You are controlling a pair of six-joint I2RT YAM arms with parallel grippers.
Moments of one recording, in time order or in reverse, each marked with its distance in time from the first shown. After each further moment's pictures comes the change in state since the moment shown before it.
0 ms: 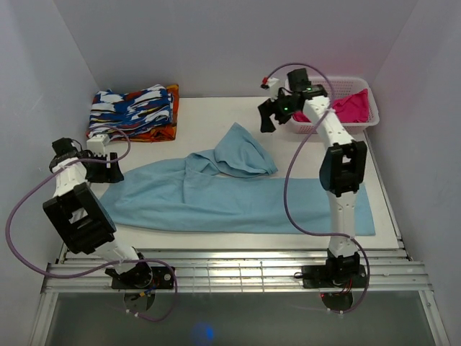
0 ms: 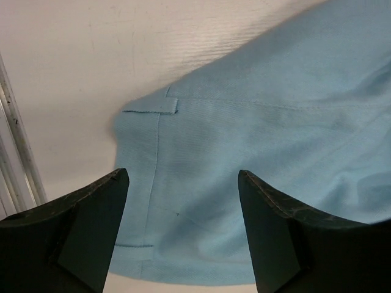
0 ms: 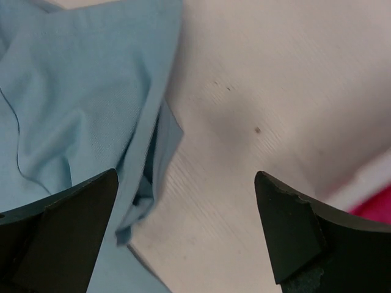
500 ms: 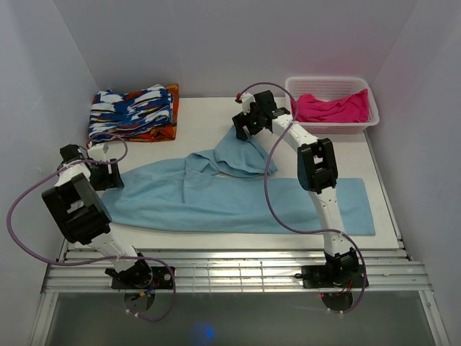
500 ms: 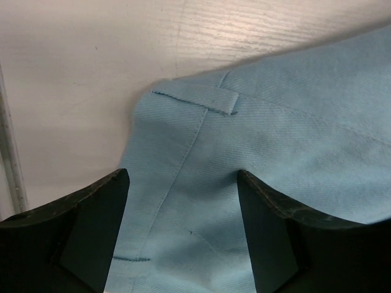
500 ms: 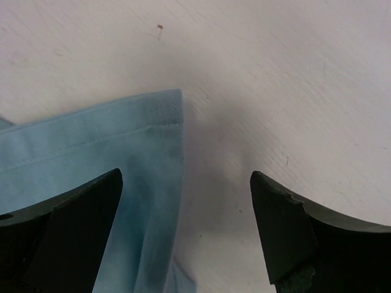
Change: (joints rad) left arm -0.014 0.116 -0.065 0.124 -0.169 -0.180; right arm 0.218 0.256 -0.045 0.498 0.200 0.233
